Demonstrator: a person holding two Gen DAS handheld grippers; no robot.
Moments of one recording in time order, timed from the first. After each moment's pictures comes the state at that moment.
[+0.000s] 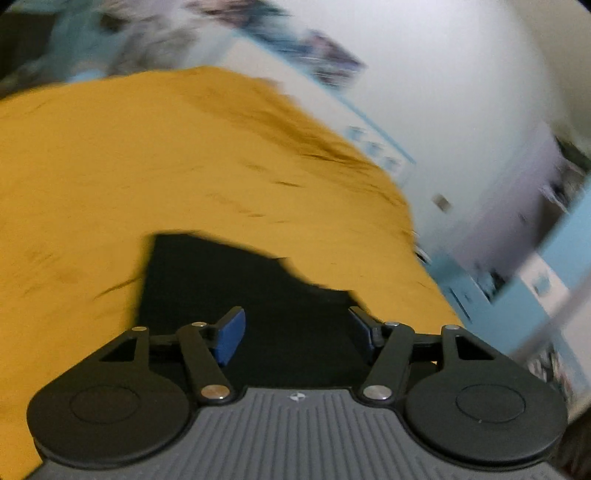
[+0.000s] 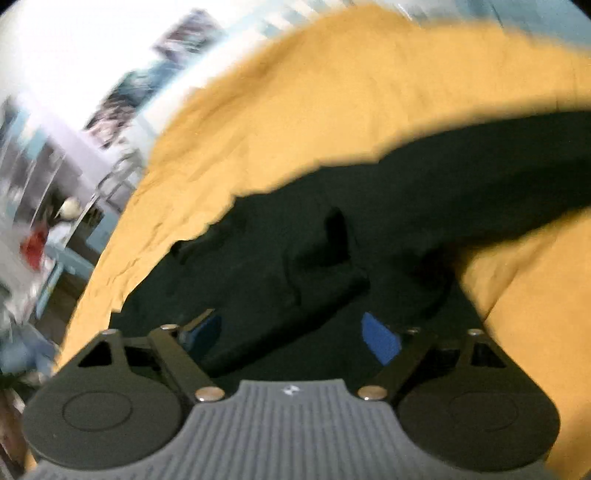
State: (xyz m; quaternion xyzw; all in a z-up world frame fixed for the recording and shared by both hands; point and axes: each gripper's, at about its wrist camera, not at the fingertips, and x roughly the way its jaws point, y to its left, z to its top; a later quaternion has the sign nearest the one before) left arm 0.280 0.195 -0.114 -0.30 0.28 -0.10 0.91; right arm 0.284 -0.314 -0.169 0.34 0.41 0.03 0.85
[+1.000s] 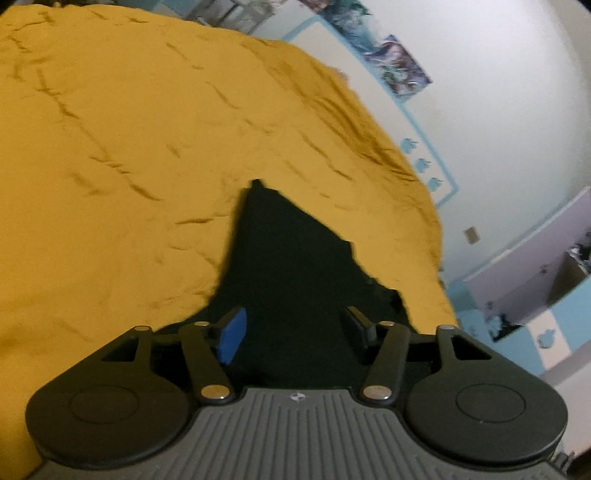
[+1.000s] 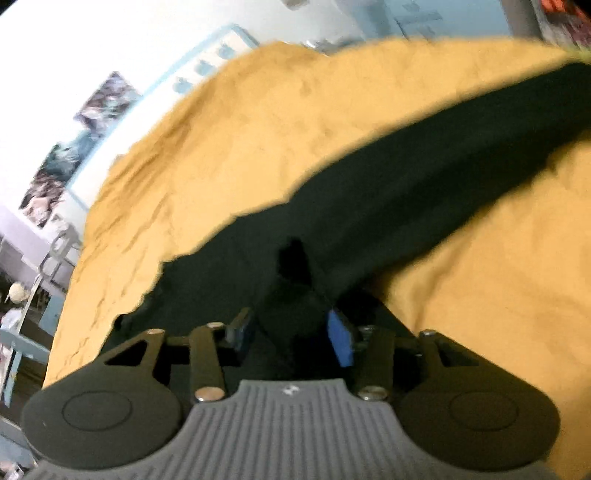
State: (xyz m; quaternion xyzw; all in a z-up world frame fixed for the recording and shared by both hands) left arm 0.274 0.235 -0.164 -0.39 0.31 -0.07 0.87; right arm 0.288 -0.300 -0.138 0.33 0.32 -0.10 0.88
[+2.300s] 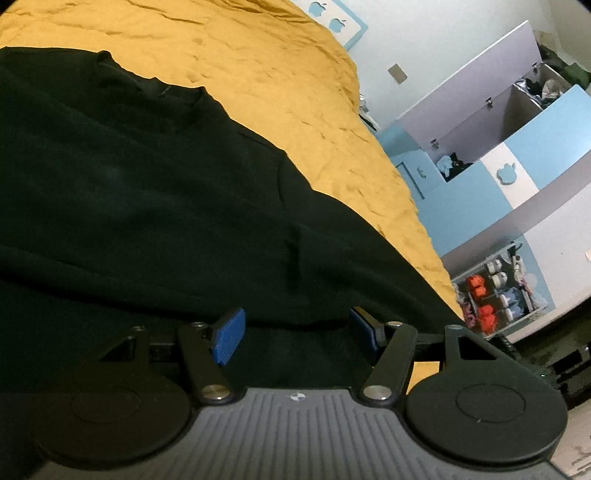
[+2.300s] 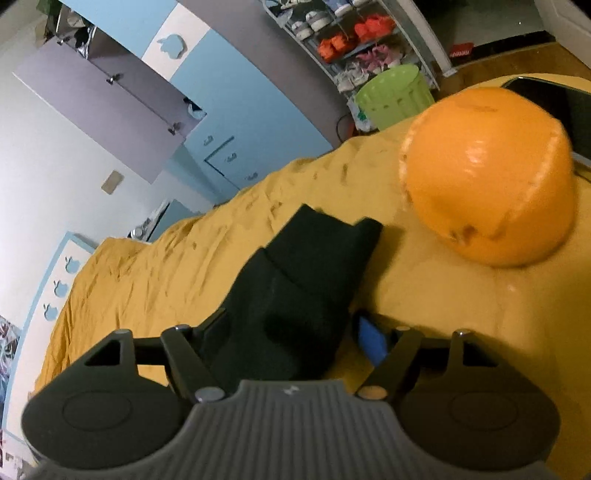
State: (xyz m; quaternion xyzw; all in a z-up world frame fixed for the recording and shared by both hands) left arm 0.312 -0.058 -0.151 -0.26 0.43 -0.24 0.83; right arm 0.194 -0.633 -0.172 0.46 0.14 -0.41 0.78
